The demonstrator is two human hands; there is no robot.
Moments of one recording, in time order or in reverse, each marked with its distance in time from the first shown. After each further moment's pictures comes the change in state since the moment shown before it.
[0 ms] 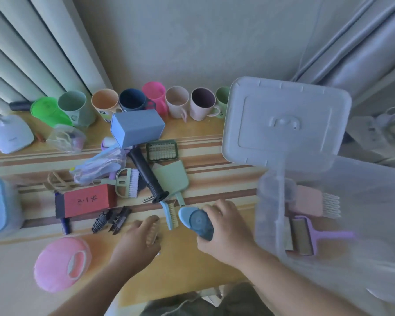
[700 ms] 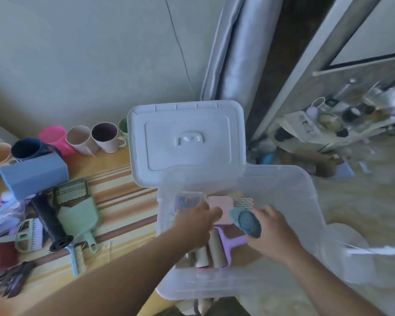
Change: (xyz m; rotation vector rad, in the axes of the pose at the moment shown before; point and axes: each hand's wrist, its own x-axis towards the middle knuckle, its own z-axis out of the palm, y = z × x) left_hand 0.050 0.413 0.115 0.455 -0.190 0.654; right_hand -0.147 0.327 -0.128 0.061 0.141 0.470
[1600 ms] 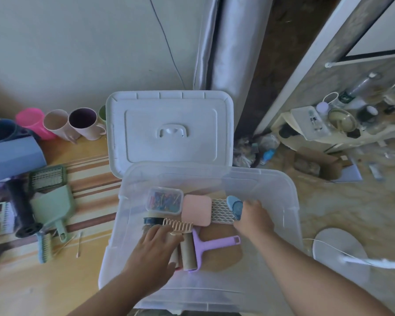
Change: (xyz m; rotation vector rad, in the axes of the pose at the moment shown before) left_hand -0.041 0.022 0.064 0.048 0.086 -0.136; right_hand 0.098 0.070 0.022 -0.168 -0.189 0.295
